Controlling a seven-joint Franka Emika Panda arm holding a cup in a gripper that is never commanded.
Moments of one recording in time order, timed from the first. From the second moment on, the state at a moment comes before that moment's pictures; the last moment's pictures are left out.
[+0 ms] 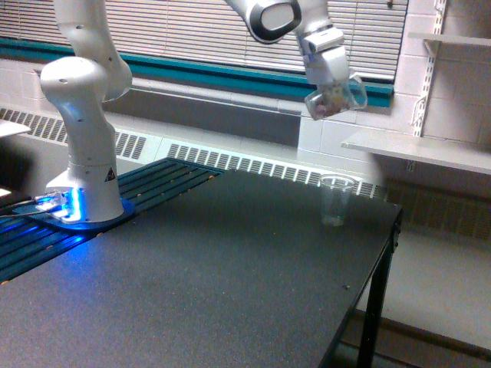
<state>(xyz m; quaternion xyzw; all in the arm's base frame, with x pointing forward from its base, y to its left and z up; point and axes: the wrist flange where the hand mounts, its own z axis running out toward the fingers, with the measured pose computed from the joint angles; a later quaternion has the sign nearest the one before) 0.473 0.233 0.430 -0.98 0.07 -0.19 0.07</state>
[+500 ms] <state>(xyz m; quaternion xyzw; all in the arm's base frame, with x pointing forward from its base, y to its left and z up) 0.447 0.231 0.403 -0.98 0.04 -0.15 0.08</state>
